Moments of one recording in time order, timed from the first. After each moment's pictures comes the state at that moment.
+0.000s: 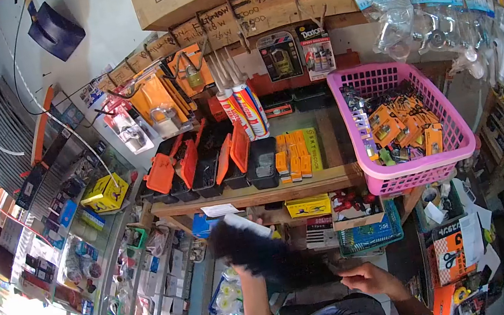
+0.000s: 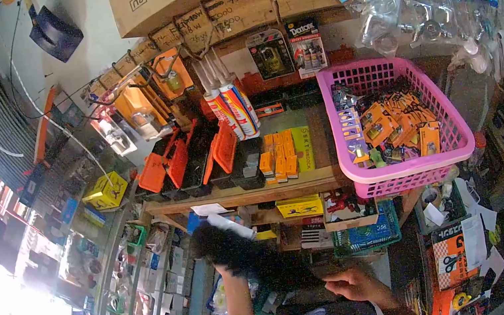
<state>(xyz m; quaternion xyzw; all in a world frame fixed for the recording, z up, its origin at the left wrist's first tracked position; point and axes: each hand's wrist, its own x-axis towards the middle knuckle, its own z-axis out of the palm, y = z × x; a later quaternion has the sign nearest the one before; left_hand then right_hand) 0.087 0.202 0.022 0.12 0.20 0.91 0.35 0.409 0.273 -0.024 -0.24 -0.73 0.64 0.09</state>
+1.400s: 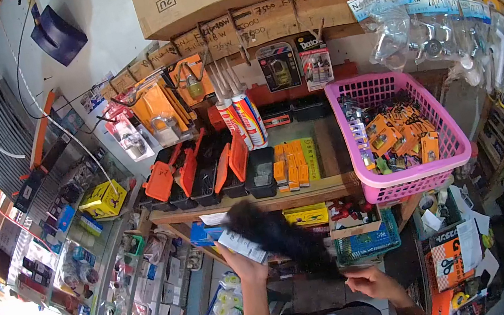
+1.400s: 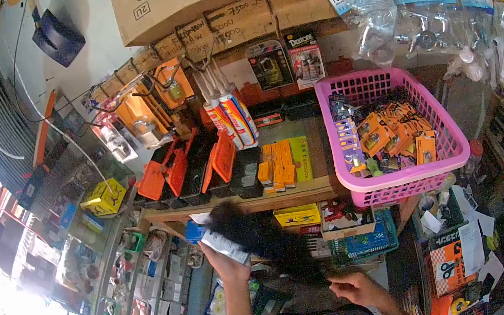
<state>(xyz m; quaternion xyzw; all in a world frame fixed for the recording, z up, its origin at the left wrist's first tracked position) 0.115 0.213 0.071 0.09 0.22 0.91 0.34 0.421 0.276 -0.021 -0.21 -0.68 0.67 0.22</state>
